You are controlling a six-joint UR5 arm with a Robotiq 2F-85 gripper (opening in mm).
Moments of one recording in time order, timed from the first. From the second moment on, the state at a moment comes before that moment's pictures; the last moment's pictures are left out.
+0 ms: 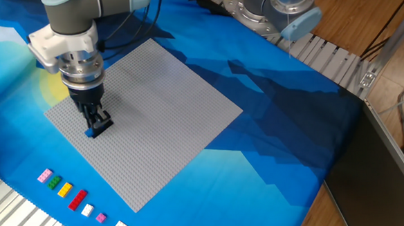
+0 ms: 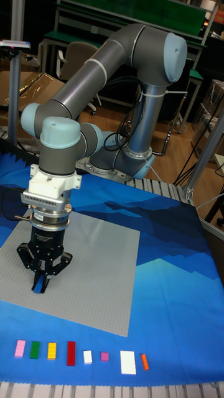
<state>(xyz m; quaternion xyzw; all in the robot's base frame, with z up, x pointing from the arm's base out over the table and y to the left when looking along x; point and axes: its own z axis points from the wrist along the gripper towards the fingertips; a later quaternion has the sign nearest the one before) 0.610 -0.121 0.006 0.09 0.99 0.03 0.09</state>
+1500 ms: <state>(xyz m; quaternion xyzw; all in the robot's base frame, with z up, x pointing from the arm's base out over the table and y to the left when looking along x) 0.589 -0.117 0.005 0.08 1.00 0.03 0.04</state>
